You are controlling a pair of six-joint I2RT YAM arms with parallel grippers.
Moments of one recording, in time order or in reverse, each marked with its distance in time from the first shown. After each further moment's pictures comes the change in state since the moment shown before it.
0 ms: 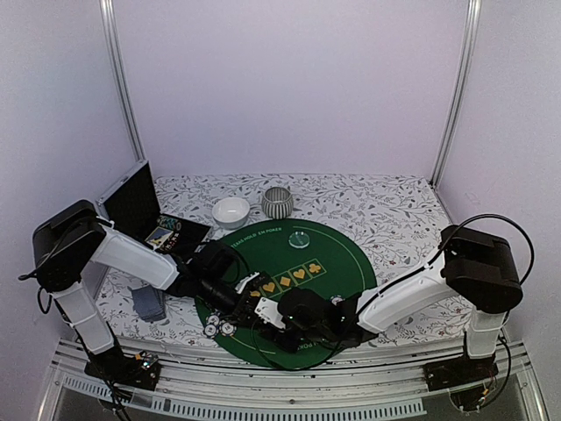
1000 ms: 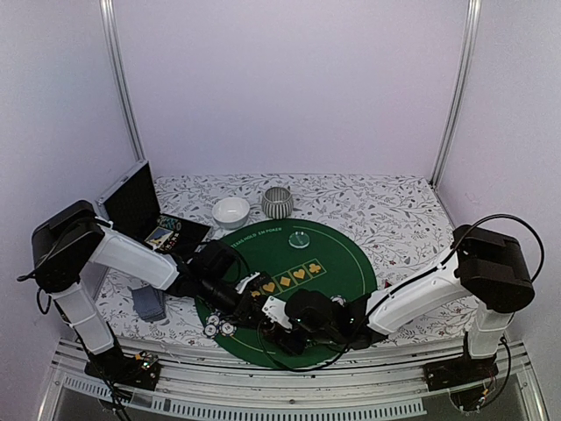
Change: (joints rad) left arm -0.012 -0.008 0.006 -0.013 -0.019 -0.015; right arm 0.019 -0.066 -0.057 -0.015 0.030 0.070
